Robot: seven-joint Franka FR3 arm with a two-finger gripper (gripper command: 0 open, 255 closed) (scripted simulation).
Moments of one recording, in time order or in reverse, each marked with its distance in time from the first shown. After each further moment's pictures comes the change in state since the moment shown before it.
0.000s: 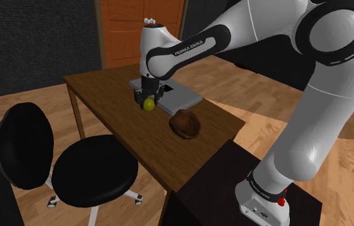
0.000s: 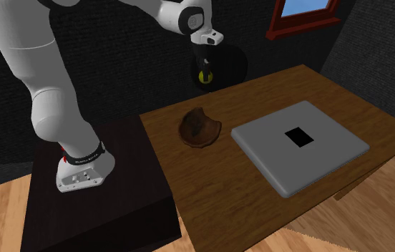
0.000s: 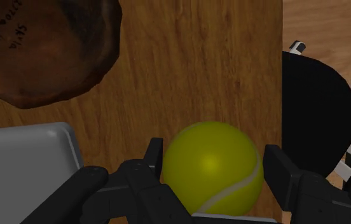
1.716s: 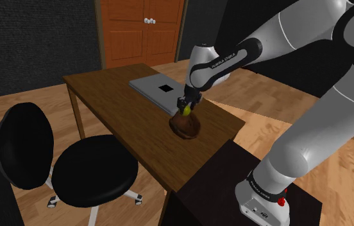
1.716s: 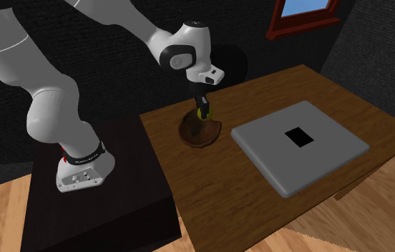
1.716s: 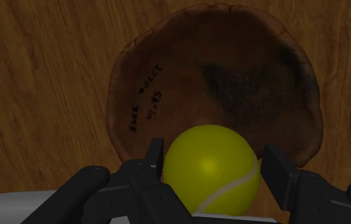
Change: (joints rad) arm -0.170 -0.254 -0.172 -0.449 0.050 0.221 -0.358
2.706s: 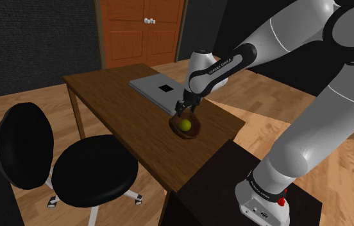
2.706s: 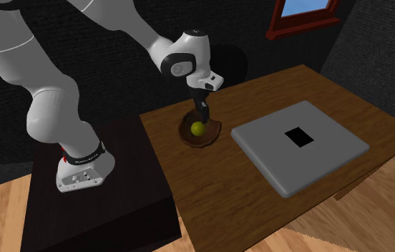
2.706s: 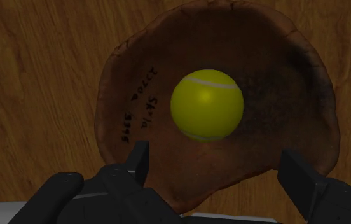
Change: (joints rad) arm -0.002 0.050 0.001 -0.019 -0.012 0.070 0.012
